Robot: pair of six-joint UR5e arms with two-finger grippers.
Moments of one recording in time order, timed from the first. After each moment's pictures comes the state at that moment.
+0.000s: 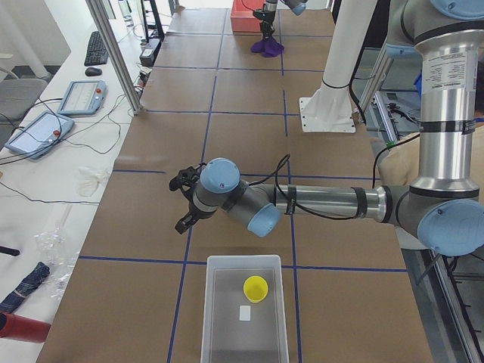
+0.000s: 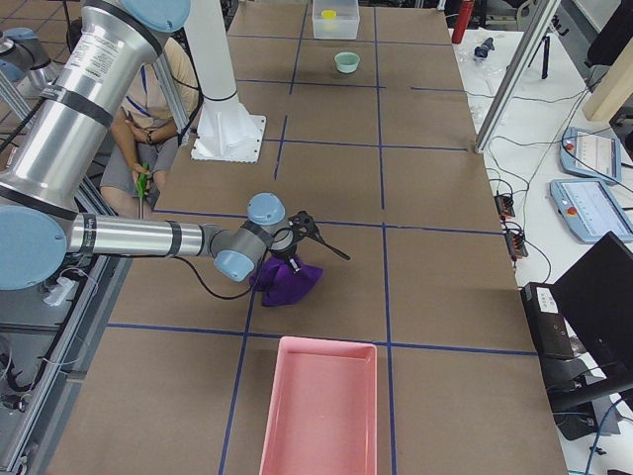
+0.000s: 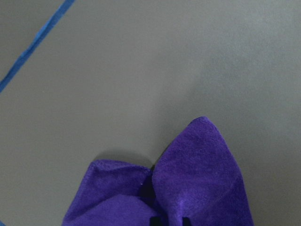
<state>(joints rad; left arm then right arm) -1.51 -1.50 -1.65 -2.20 -2.37 0.18 0.81 -2.05 1.88 -0.60 2.05 0.41</state>
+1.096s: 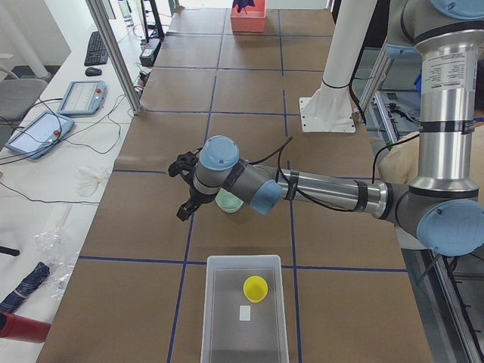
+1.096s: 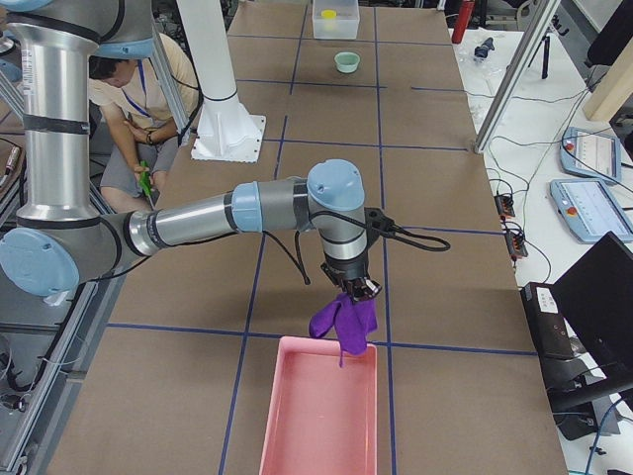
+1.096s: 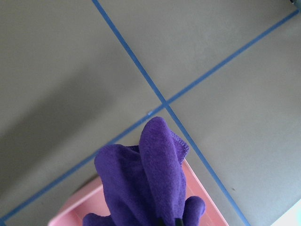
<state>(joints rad) -1.51 -1.51 -1.79 -2.00 -2.36 0.16 1.74 -1.61 1.88 -1.77 2.22 -1.03</state>
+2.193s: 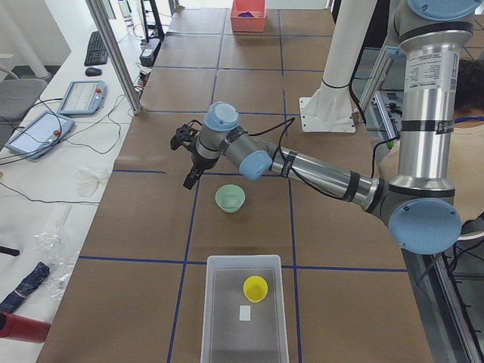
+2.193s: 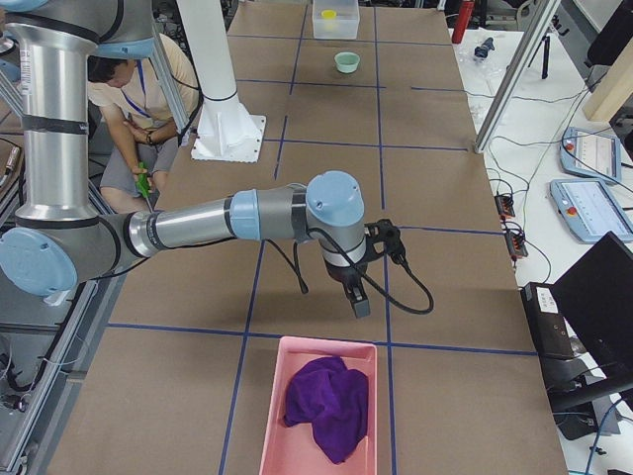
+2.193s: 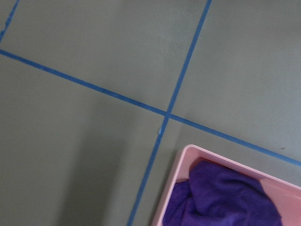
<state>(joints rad) -1.29 -1.55 -1.91 -2.02 -2.21 -0.35 1.67 -1.65 1.95 -1.72 2.36 -0.26</state>
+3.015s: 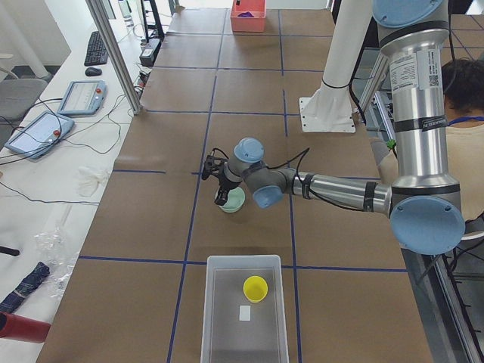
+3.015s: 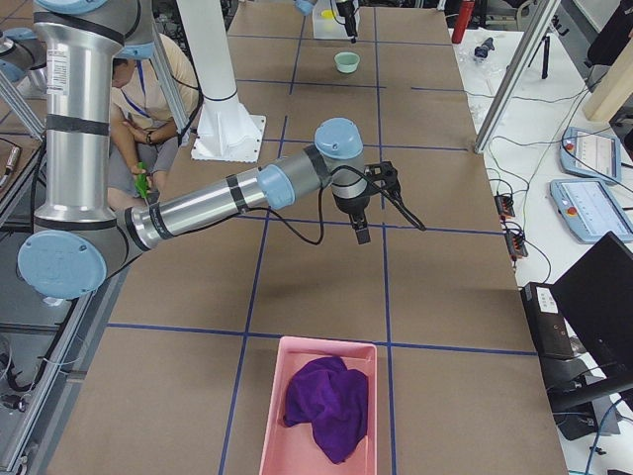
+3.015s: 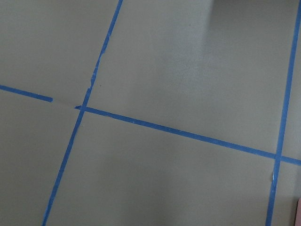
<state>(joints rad) -0.96 -1.40 -1.74 -2.46 -1.96 -0.87 1.39 -1.66 2.04 -1.43 2.35 0.25</state>
